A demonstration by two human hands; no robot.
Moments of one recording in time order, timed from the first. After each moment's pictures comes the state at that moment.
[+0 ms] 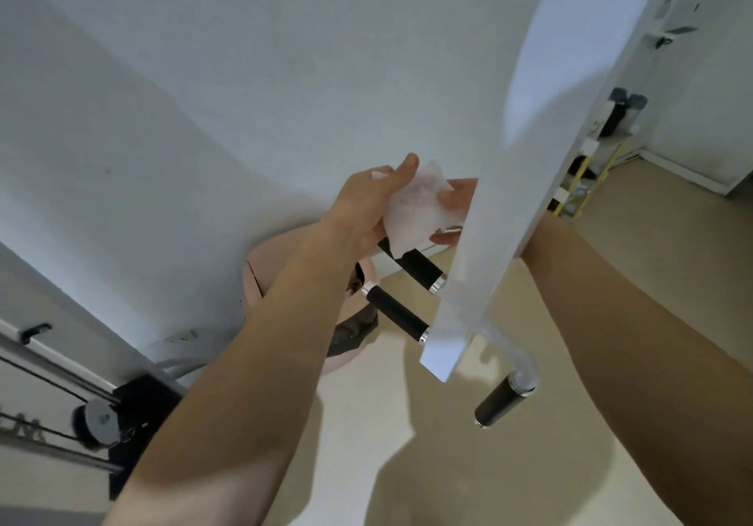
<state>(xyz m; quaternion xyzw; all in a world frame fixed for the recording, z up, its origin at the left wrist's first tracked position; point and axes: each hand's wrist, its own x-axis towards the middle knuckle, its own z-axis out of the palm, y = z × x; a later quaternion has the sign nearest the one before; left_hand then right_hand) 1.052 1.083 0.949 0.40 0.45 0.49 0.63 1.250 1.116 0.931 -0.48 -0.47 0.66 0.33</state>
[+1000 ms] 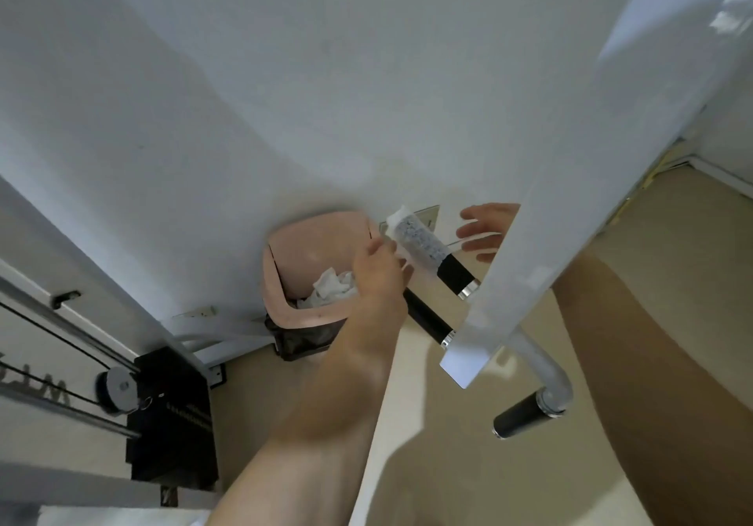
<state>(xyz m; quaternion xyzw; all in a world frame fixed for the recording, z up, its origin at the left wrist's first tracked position) 1.072 1.073 0.846 0.08 0.55 0.60 0.57 1.253 1.127 0.904 -0.55 -0.54 0.59 0.24</state>
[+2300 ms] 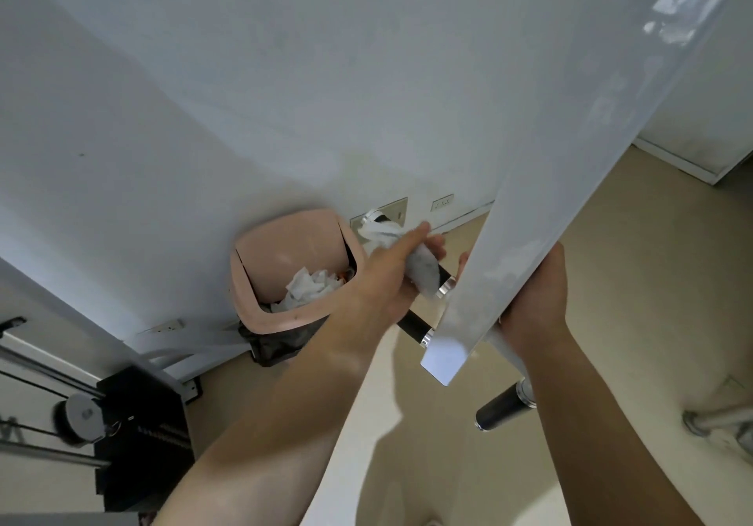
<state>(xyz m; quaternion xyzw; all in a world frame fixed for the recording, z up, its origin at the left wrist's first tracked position) 1.094 1.063 0.861 0.16 0.37 0.51 0.76 1.247 1.024 0.871 -0.44 -0.24 0.61 0.61</state>
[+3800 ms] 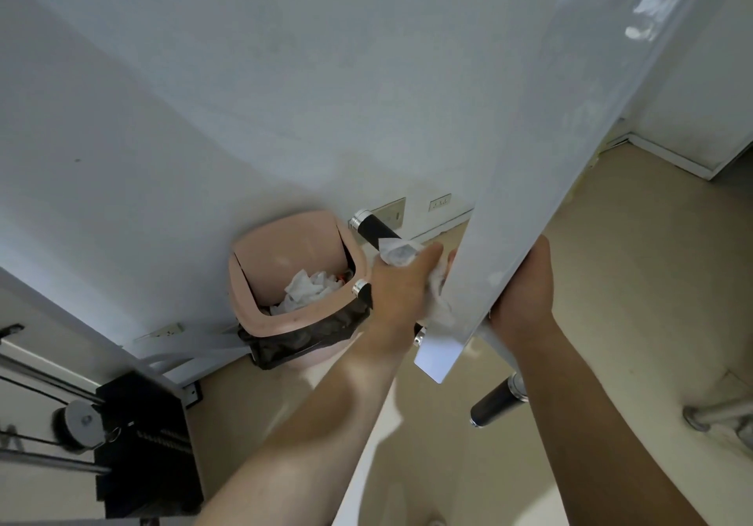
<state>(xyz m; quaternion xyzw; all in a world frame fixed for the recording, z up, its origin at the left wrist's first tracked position) 1.115 1.040 0.844 0.28 0.53 0.55 0.58 1.240 1.031 0.867 -0.44 -0.24 0.61 0.61</state>
